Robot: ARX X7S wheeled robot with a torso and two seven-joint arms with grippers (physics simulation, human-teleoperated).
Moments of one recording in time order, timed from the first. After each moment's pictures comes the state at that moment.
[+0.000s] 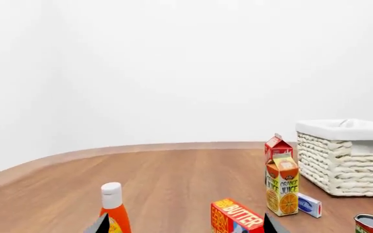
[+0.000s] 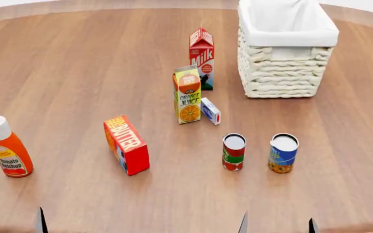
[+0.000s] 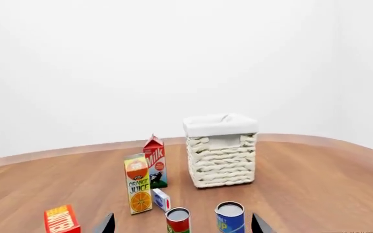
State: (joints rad) left arm 0.14 -0.11 0.05 0.23 -0.02 0.16 -0.18; right arm -0.16 0.10 -0.03 -0.35 0.15 -0.04 0.11
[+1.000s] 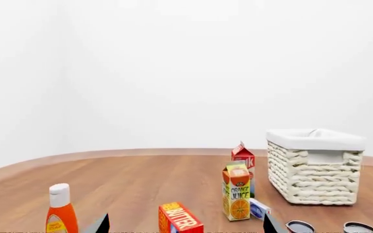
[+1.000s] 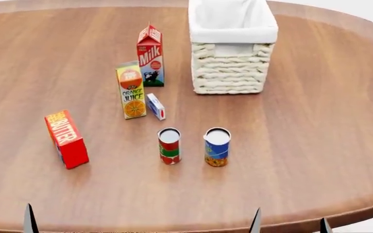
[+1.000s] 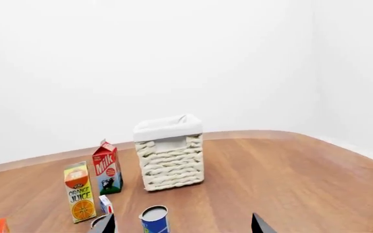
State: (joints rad) left arm 0.14 -0.15 0.08 0.26 -0.05 0.17 -0.25; right arm -0.15 0.15 -0.04 -0.36 0.25 -0.03 0.17
